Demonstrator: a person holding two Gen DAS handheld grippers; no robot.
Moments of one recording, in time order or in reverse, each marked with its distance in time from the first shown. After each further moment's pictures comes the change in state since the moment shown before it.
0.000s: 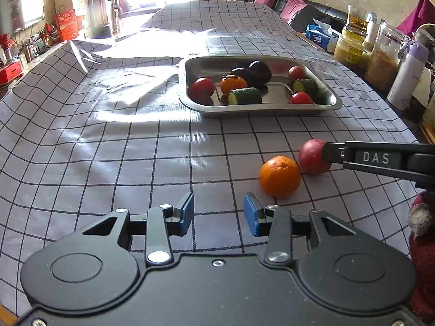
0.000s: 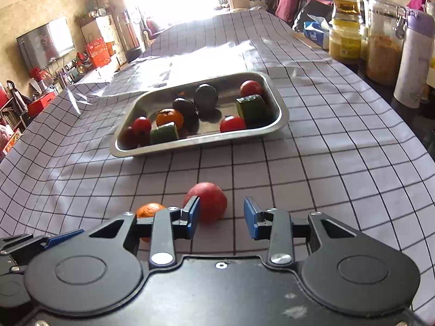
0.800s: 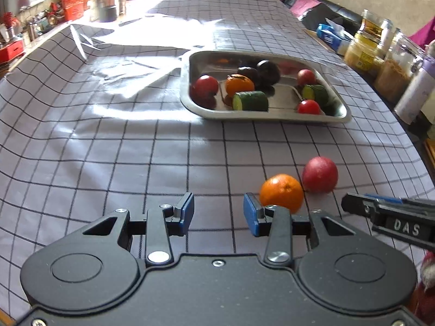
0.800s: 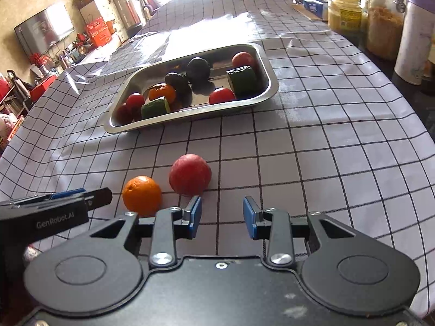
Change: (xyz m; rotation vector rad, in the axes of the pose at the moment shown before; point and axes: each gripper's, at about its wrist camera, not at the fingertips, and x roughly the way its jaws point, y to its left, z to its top) left arm 0.016 0.004 0.018 -0.071 0.058 -0.024; right arm -0.003 -0.023 -0.001 0.015 0.135 0.027
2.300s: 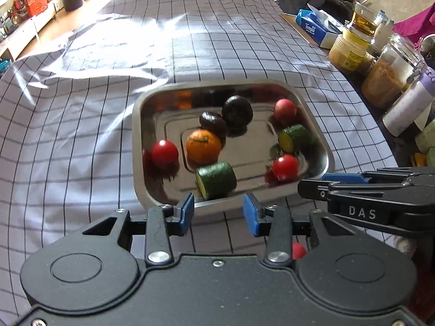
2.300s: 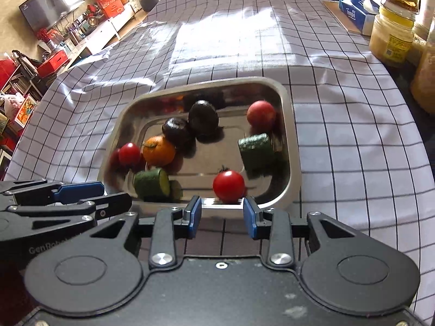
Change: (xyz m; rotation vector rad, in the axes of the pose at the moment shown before) left arm 0.033 -0.028 0.115 0.082 0.168 -0.076; right arm 0.052 -0.002 0.134 -0.072 0.170 0.062
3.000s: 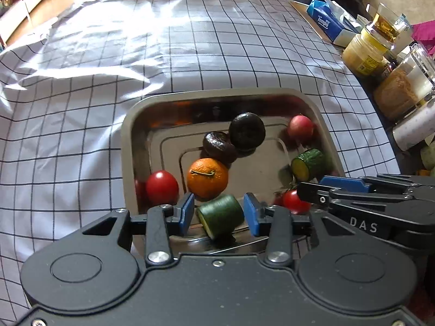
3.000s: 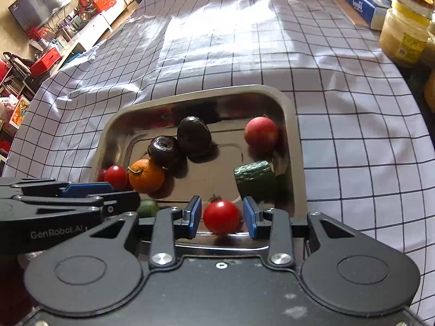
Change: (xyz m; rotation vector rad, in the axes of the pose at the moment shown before) left arm 0.039 0.017 0.055 -0.025 0.105 -0.036; right arm 0.033 -0.004 0.043 0.030 0.053 -0.011
